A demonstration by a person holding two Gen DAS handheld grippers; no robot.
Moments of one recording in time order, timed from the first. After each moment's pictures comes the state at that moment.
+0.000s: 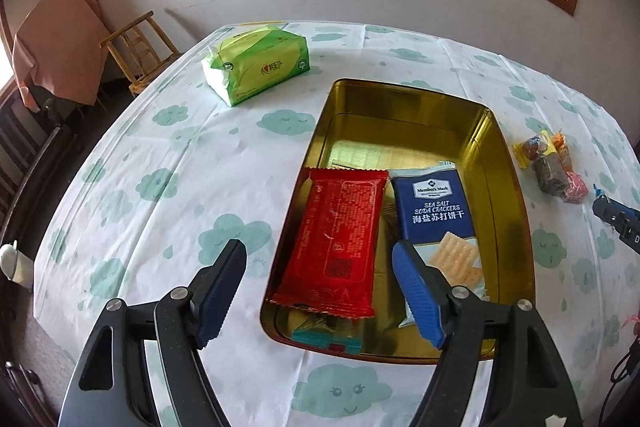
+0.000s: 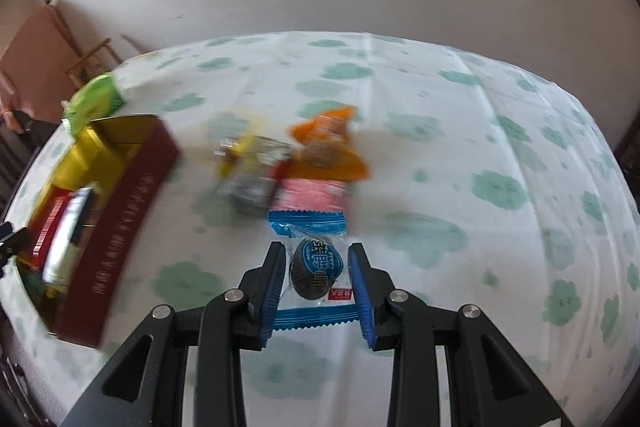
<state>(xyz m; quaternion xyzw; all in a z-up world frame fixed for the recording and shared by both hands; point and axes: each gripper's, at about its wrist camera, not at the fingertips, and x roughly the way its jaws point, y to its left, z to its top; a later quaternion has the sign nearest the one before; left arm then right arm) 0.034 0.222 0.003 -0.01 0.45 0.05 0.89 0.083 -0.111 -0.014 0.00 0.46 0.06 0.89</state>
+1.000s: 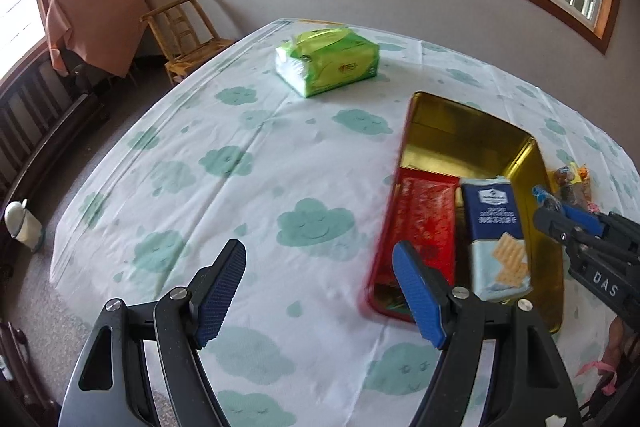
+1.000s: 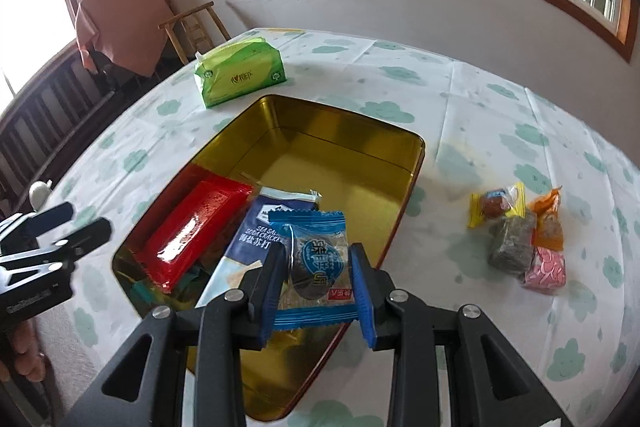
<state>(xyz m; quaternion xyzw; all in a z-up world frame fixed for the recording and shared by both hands) 0.003 0.283 0.013 -0.05 0.44 0.11 0.89 0.076 0.073 0.008 -0.06 0.45 0.20 0.87</state>
